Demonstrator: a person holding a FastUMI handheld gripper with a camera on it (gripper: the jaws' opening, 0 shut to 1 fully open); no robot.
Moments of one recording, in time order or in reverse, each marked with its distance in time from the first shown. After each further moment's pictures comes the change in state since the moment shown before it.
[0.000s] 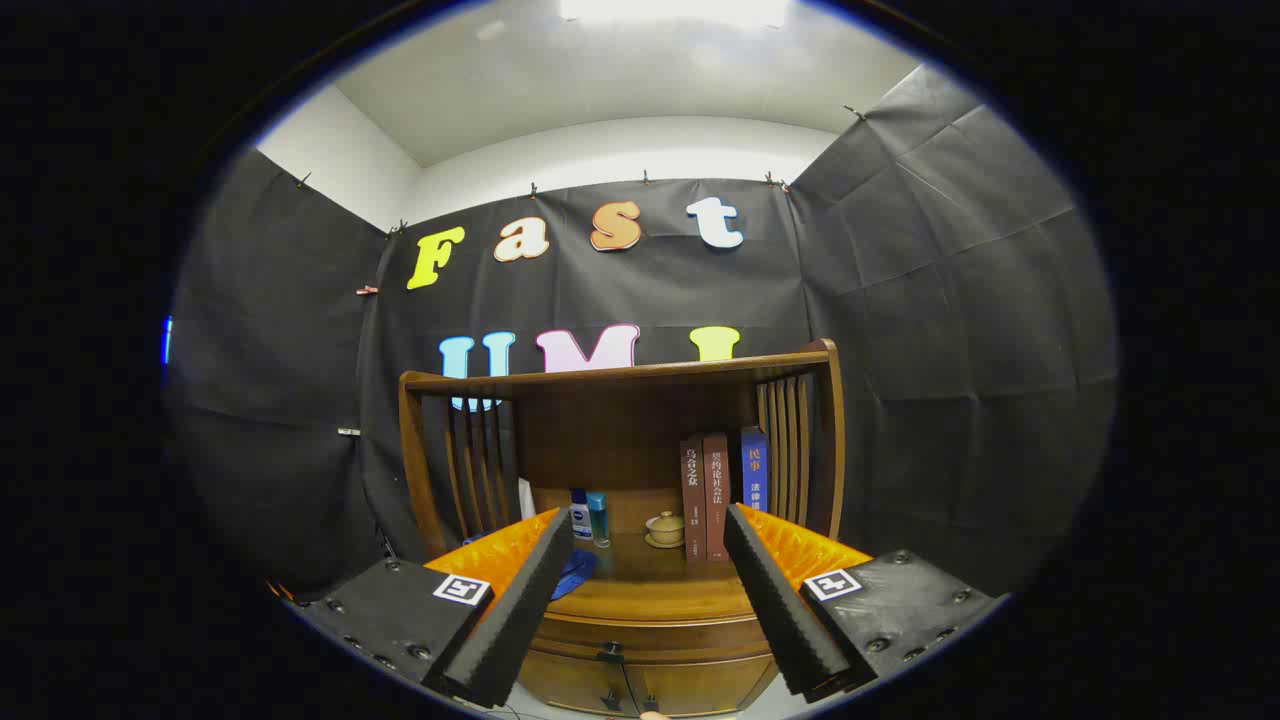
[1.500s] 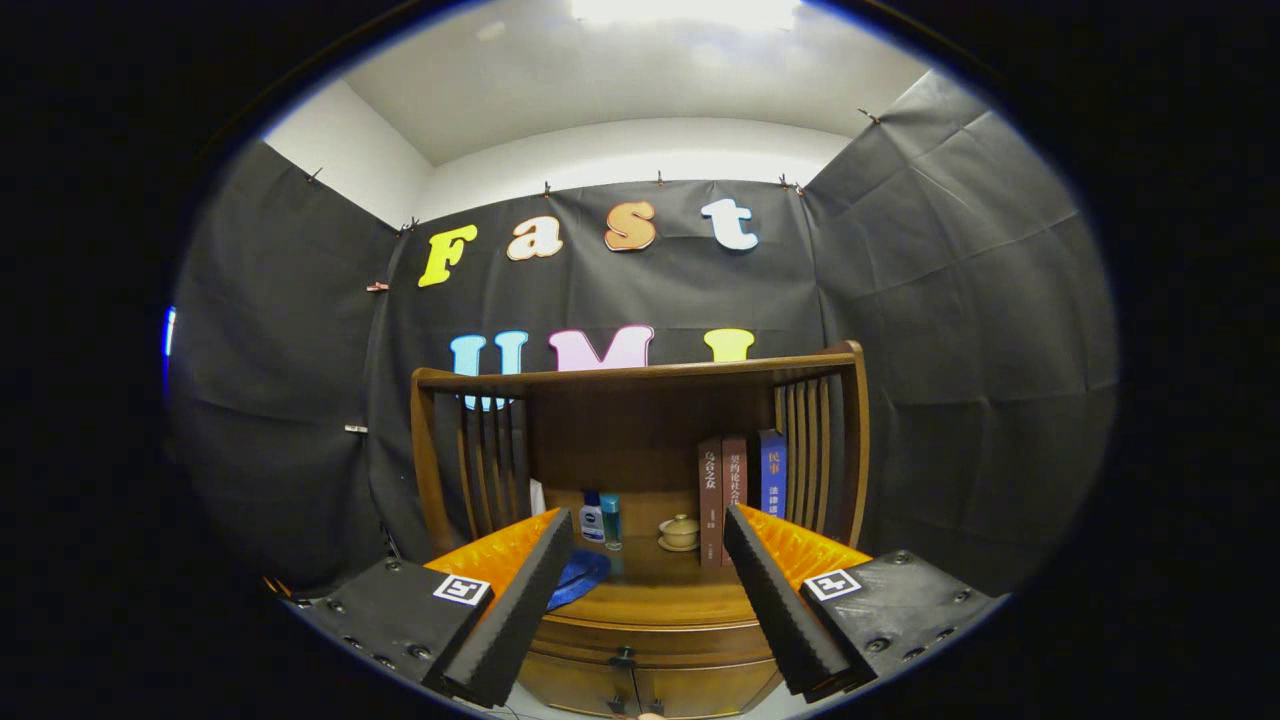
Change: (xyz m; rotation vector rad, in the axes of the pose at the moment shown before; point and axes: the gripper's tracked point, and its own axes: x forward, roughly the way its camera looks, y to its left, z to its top) arm 0.013 0.026 -0.006 -0.010 -0.001 0.030
